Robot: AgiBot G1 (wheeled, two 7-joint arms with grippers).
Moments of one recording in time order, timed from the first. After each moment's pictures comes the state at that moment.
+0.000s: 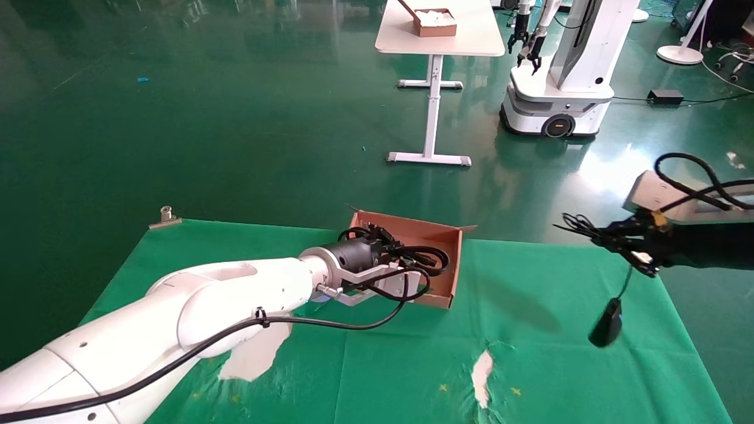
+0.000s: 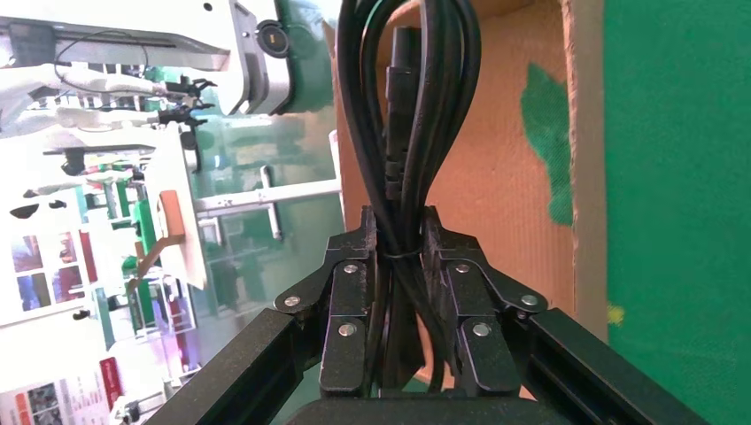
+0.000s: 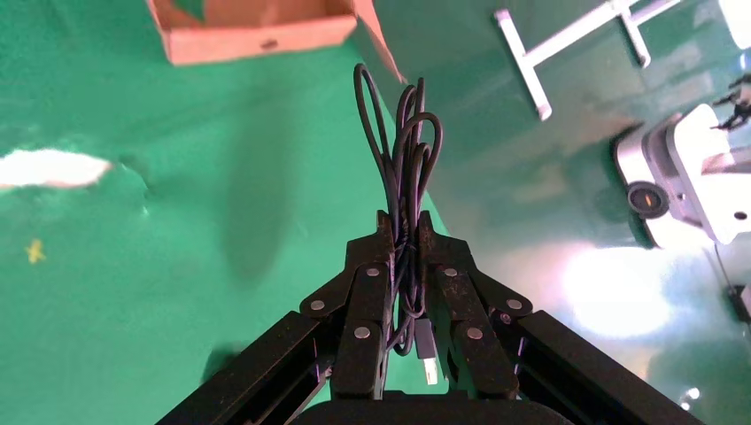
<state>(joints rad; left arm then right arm) -1.57 1.38 1.22 -0.70 1.87 0.42 0.14 1.62 -0.73 -0.57 0.92 -1.80 -1.20 0.28</state>
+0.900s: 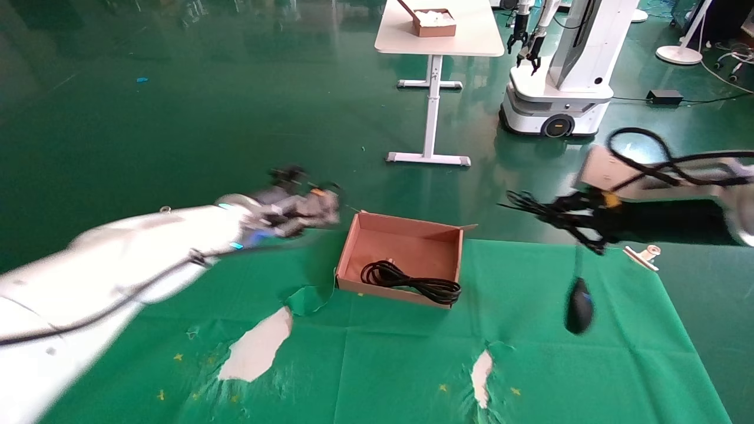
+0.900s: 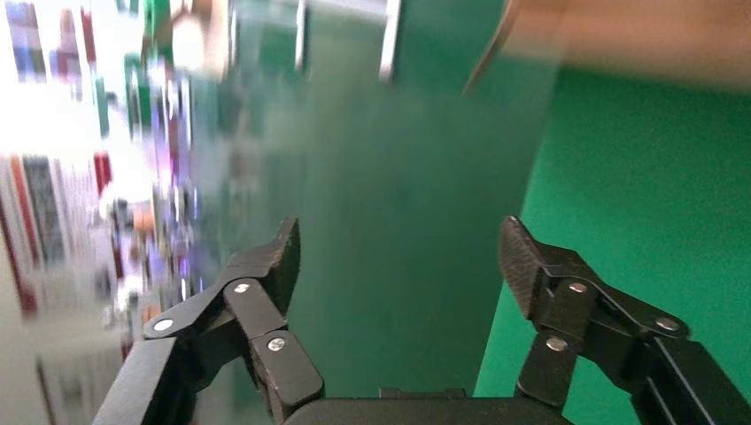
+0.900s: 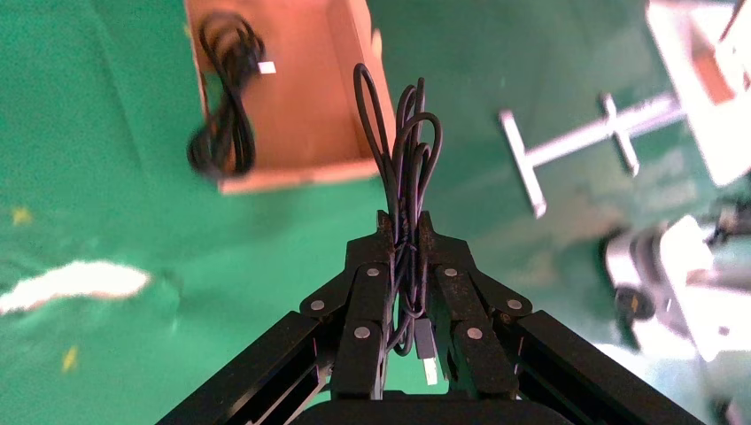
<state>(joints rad) -1.70 1.30 1.36 -0.46 1.71 0.29 -0.02 1.65 -0.82 -0.57 1.02 -1.76 -1.20 0.27</state>
